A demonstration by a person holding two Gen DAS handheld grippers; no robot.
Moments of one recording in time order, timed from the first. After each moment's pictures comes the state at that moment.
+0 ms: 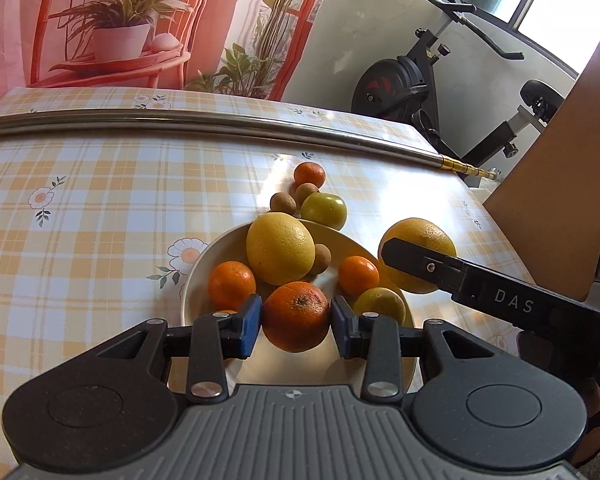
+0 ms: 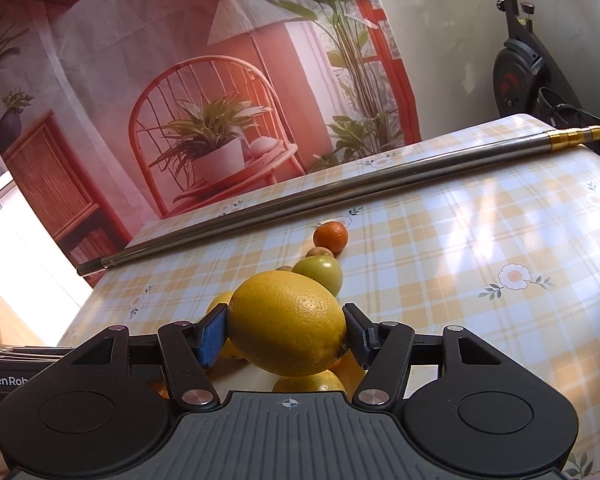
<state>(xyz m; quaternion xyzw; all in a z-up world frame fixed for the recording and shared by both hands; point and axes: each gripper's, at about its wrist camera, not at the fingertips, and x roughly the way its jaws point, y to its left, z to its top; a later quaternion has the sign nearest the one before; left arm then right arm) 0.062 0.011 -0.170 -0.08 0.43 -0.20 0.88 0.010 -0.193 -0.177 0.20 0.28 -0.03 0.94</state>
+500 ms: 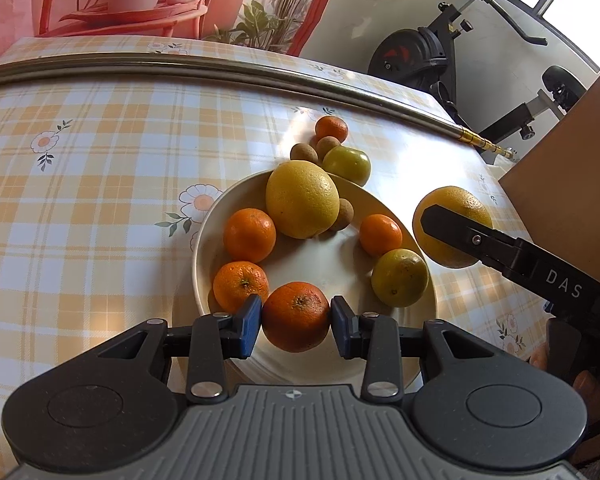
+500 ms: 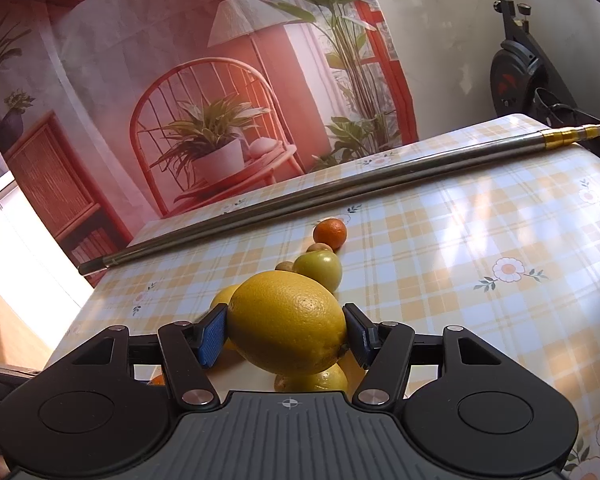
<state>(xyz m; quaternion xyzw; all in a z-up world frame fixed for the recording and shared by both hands) 0.069 0.015 -0.196 -0.09 0.48 -0.18 0.85 0.002 -0.192 -0.177 0.20 0.28 -0.04 0.94</state>
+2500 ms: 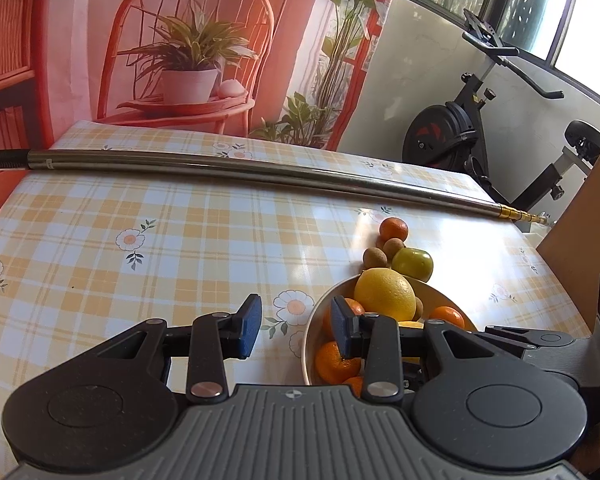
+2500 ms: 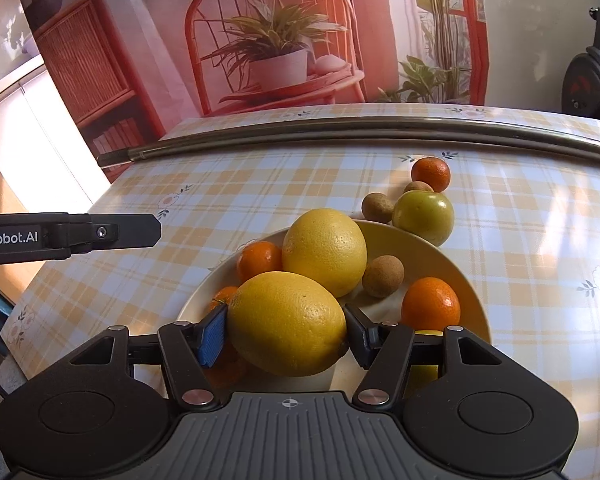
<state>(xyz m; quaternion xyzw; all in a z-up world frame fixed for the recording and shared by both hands) 0.066 0.058 -0.161 -0.07 0.37 -0.12 0.92 0.065 -0.115 -0.202 0.10 0.39 0.04 0.91</state>
